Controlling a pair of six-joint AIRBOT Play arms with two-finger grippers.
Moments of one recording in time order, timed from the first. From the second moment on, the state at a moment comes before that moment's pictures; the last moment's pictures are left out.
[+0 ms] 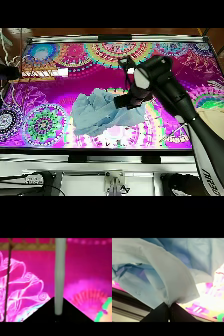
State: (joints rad) left arm 0.34 -1.45 1.63 1.18 -1.07 -1.14; right arm 0.63 -1.39 1.67 -1.58 1.61 1.85
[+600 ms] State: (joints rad) left arm -0.13 -1.08 1.31 1.27 -1.35 -1.19; right arm 0.53 -1.37 1.72 -1.69 1.66 1.80
